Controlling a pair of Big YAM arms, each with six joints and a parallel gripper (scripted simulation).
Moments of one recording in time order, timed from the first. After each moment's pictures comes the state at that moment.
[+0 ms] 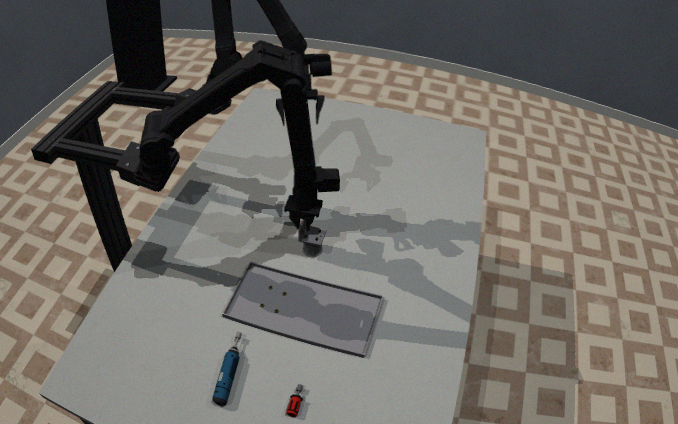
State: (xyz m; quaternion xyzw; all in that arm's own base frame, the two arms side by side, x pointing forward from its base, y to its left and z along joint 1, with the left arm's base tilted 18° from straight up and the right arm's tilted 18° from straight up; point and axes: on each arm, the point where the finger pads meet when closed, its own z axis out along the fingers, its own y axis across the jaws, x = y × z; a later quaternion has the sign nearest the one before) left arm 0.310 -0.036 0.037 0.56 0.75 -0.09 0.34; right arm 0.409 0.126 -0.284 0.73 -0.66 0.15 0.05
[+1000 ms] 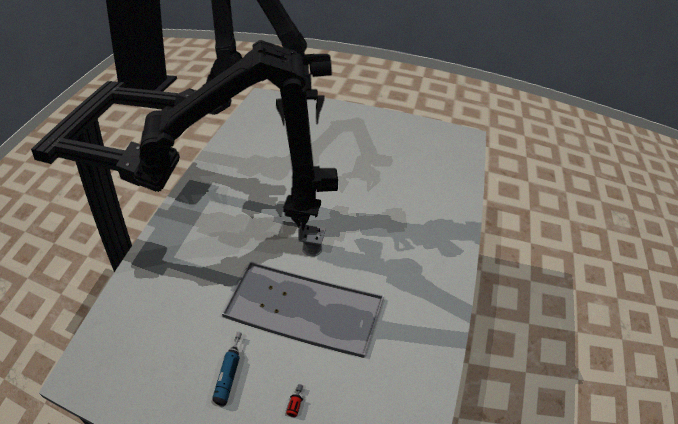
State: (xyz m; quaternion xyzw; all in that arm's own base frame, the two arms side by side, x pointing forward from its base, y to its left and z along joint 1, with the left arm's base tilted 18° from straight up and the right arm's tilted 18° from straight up) left arm 0.310 -0.036 0.037 0.56 0.75 -0.09 0.34; right arm 0.405 0.126 -0.285 0.73 -0.66 0.16 0.04
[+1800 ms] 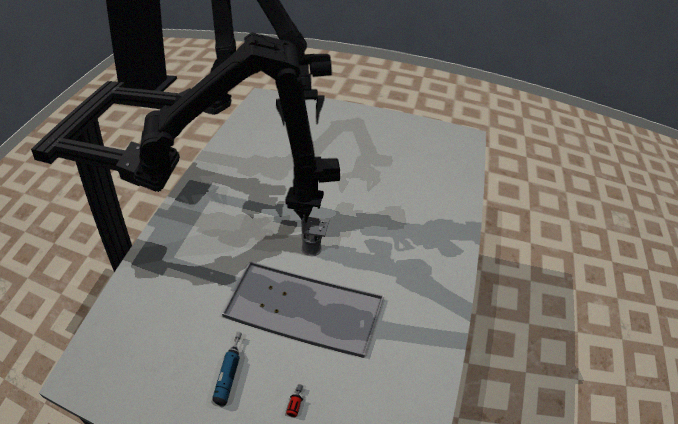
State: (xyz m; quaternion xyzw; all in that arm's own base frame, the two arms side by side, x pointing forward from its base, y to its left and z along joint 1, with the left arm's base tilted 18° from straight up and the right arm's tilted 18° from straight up) left arm 0.310 -0.036 0.037 0.56 0.75 -0.09 0.34; right arm 0.407 0.142 -0.260 0.74 -0.66 0.16 0.03
